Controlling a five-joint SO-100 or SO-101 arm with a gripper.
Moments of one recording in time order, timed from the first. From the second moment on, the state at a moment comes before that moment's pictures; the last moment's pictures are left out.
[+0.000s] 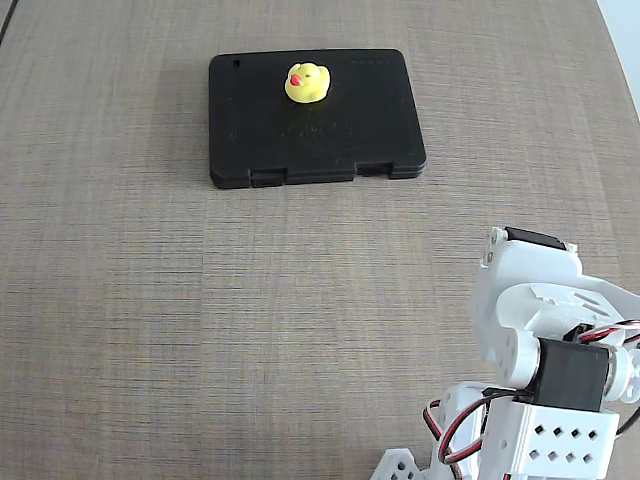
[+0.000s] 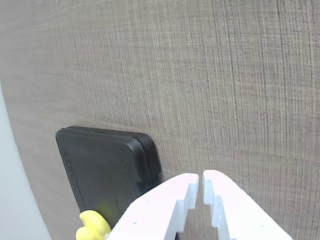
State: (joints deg) arm 8.9 186.2 168.5 68.1 -1.1
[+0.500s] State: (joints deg) arm 8.9 188.9 176.5 68.1 -1.1
